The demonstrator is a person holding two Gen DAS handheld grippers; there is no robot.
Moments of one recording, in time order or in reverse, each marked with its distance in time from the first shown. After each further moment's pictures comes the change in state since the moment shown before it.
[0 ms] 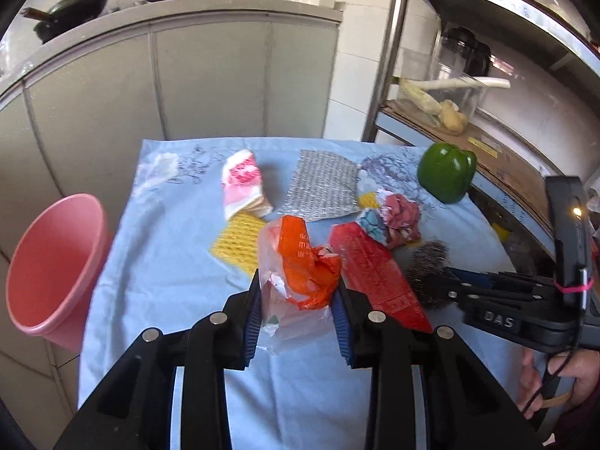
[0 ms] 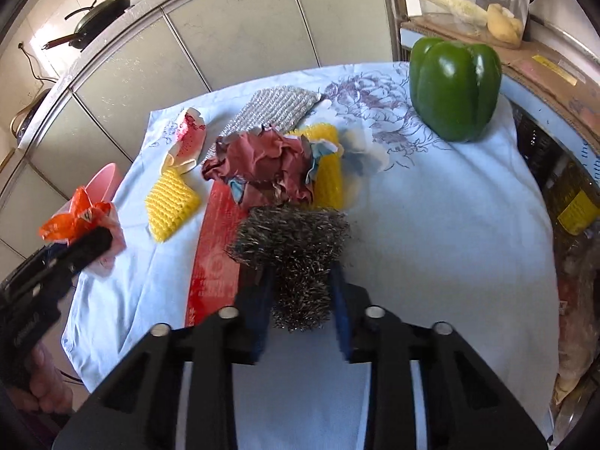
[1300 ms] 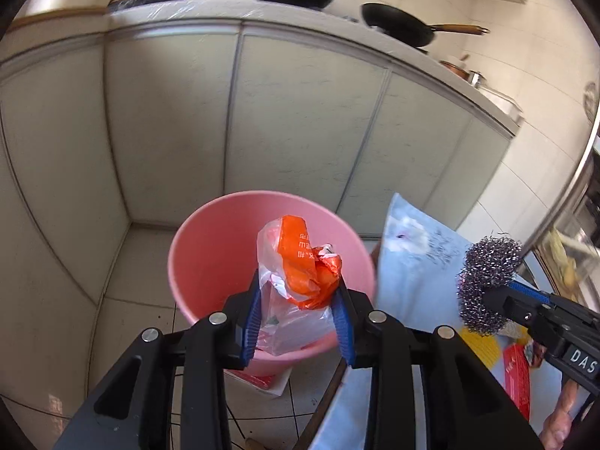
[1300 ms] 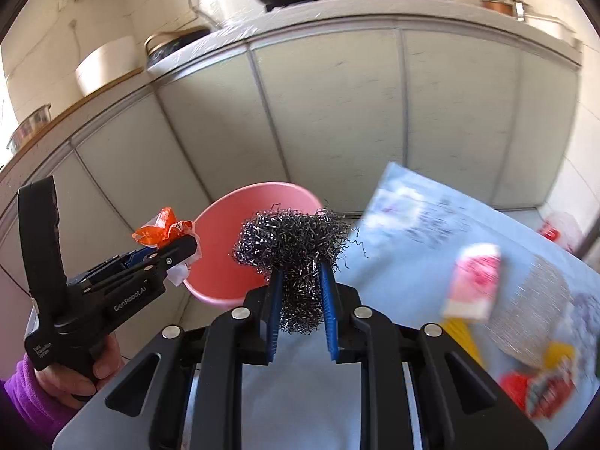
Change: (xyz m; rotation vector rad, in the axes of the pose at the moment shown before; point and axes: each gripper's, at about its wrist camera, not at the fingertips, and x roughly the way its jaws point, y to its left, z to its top) left arm -0.070 0.246 -0.025 -0.510 -0.151 0.333; right arm 0.039 0.278 0.069 -0.498 -0.046 0.343
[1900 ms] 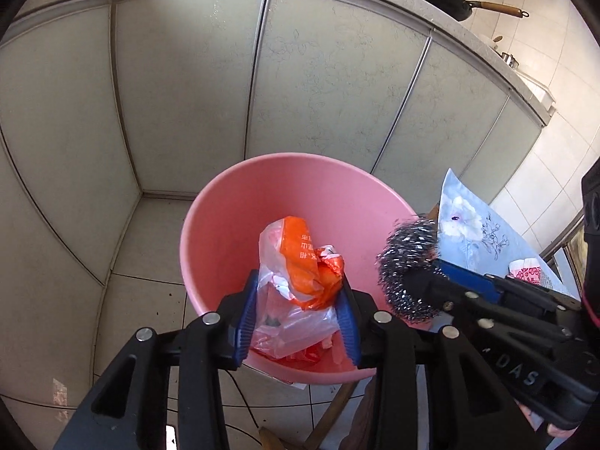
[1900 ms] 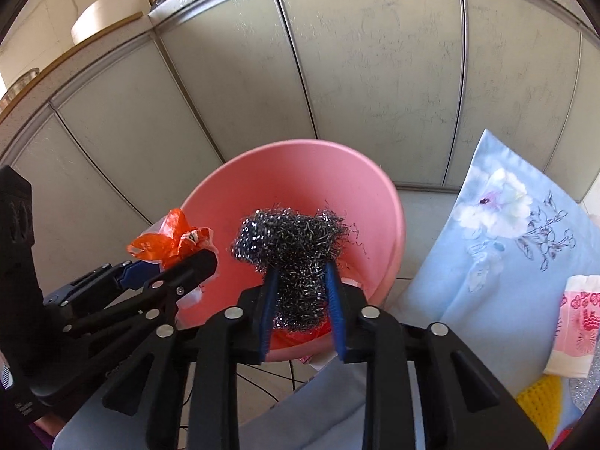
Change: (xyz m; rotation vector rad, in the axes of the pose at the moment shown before) left arm 0.060 0.027 -0.005 -0.017 0.114 0.052; right arm 0.115 0.037 0.008 -0.036 0.166 0.051
